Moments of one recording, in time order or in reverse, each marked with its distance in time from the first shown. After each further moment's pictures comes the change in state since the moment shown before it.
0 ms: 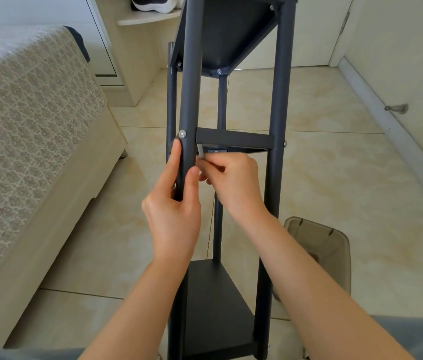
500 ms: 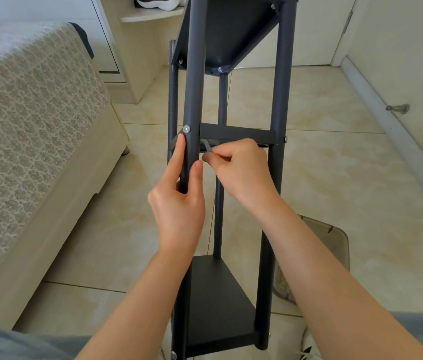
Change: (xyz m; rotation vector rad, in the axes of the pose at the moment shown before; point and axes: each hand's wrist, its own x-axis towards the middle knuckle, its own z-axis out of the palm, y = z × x) left_hand 0.002 -0.005 0.004 0.020 0.034 -0.025; right_hand 0.006 -0.025 -0.019 -0.104 -0.109 0.158
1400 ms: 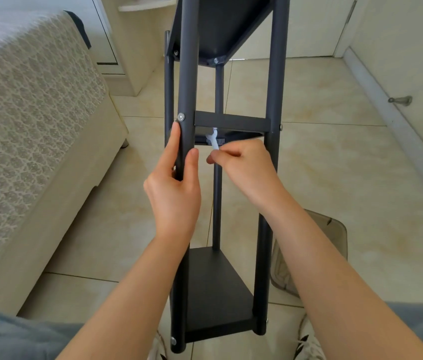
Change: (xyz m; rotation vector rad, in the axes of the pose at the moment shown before) left_hand 0.005 0.001 0.001 0.006 0.005 0.009; right_hand -0.006 0.010 -0.006 0.108 -0.051 0.148
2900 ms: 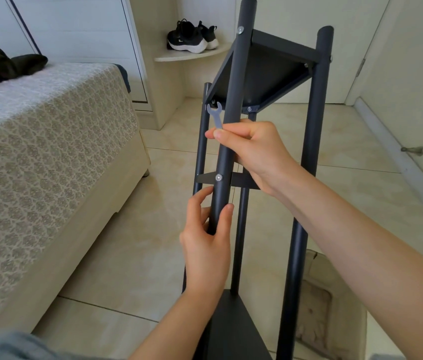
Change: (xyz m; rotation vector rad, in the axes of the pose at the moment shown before) left_hand -0.021 0.011 -0.004 -0.197 -0.041 -0.140; right_hand 0.046 -0.079 -0.013 0.322 -0.101 -0.230
